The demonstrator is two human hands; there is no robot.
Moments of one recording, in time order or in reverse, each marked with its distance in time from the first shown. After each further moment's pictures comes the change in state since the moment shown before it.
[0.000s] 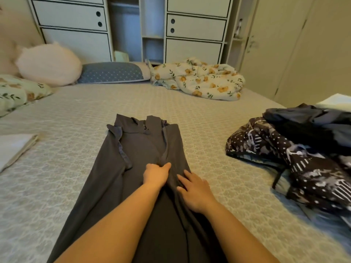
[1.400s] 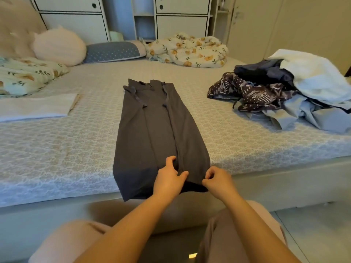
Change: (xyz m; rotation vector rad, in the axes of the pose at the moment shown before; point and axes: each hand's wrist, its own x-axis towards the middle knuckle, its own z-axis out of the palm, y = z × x) left_hand -0.328 -0.192 -0.048 0.290 -0.093 0.459; right_hand -0.356 -0.041 0.084 0.536 0.232 0.367
